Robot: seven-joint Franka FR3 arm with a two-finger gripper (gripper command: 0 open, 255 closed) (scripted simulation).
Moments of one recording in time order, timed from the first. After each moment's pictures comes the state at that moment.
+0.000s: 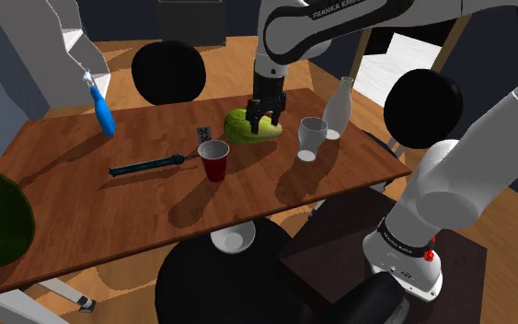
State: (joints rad) arm 0.11 -0.23 0.02 -2.27 0.14 2.00 0.08
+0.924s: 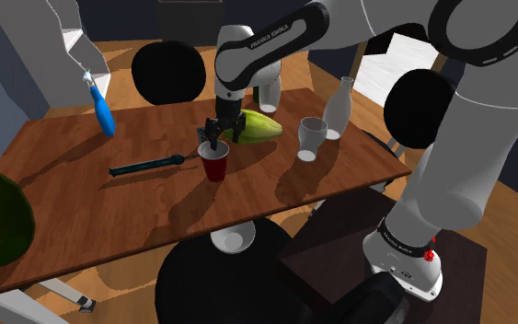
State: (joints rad) arm 0.16 0.14 0.06 -2.03 0.24 2.18 0.09
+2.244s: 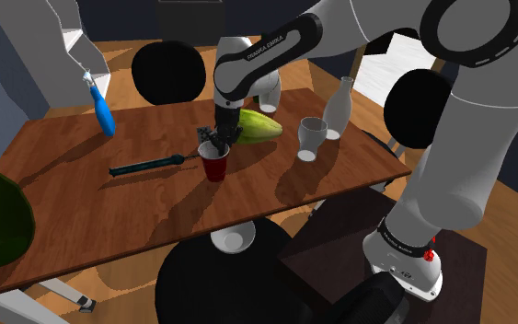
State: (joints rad) arm 0.16 0.18 0.07 -2.06 0.25 2.23 0.09
